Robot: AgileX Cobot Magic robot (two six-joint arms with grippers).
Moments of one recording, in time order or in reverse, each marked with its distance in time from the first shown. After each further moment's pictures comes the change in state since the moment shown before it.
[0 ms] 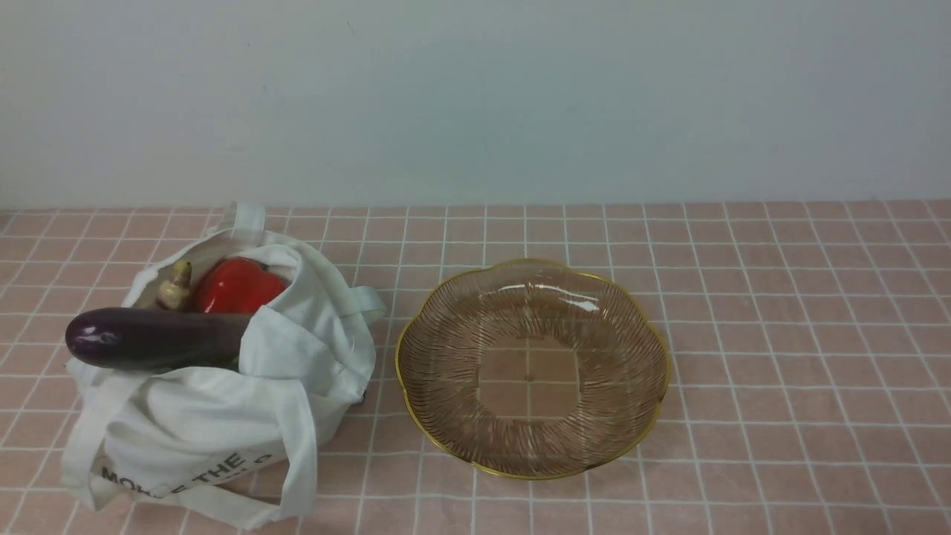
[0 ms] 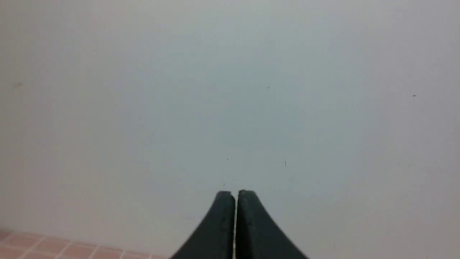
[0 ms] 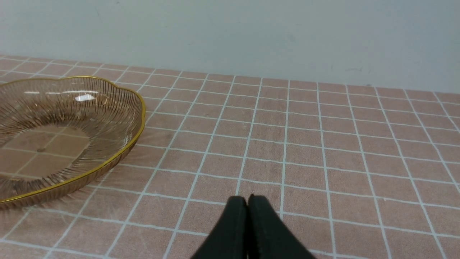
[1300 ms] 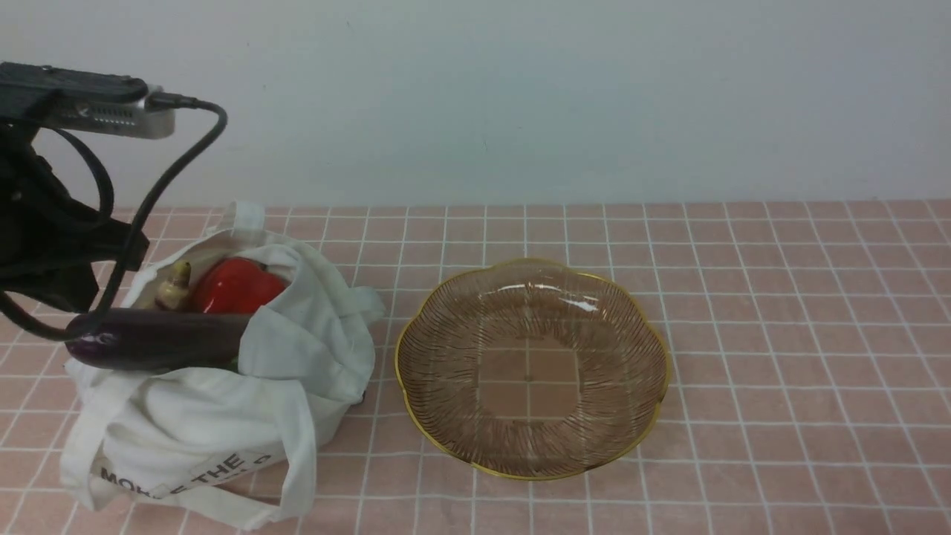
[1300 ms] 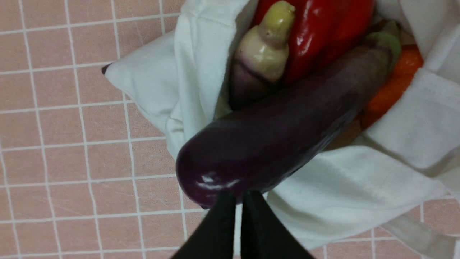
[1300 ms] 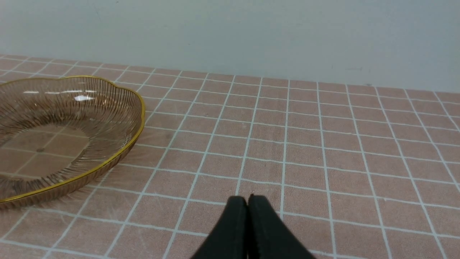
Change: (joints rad) right arm 0.000 0.000 0.000 0.000 0.000 0.000; left arm 0.003 1.325 -1.207 0.170 1.354 0.238
